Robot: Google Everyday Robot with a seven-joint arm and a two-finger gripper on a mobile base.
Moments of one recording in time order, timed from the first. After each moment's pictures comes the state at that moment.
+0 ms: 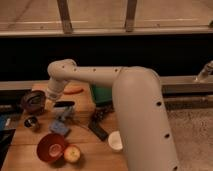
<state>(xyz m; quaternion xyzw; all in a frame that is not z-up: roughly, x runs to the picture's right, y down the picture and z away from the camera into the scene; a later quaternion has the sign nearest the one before) -0.310 0.091 0.766 -0.40 -0.26 0.05 0.88</state>
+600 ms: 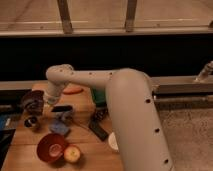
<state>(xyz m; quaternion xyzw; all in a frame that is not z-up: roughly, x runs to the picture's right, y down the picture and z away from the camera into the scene) -0.331 0.122 0.775 -0.43 -0.27 0.04 0.86</state>
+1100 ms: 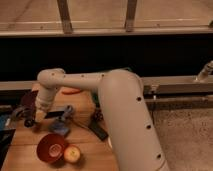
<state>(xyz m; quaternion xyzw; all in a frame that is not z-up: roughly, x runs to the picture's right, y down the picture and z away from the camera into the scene) -0.364 0.160 0.752 -0.46 -0.28 -0.03 0.84</state>
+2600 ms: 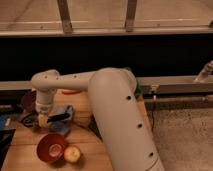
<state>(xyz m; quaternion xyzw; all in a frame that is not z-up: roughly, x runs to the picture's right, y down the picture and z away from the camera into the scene) -0.334 0.179 0.767 -0.48 -0.19 -0.03 0.85</state>
